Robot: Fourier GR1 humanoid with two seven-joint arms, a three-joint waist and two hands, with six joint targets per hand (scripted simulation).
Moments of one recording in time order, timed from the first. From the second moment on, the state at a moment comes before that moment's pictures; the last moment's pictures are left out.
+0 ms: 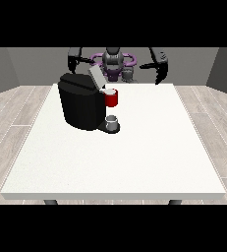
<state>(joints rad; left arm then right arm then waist) -0.26 0.12 0.30 -0.75 -0.21 -0.38 -0.41 -0.01 -0.04 0.04 -1.15 -0.01 0.11 -0.34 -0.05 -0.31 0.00</state>
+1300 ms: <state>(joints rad) -0.11 0.09 0.20 -1.10 -0.09 -0.45 -0.41 -0.25 -0.01 0.15 -1.51 0.20 -0.17 -0.10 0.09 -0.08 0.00</state>
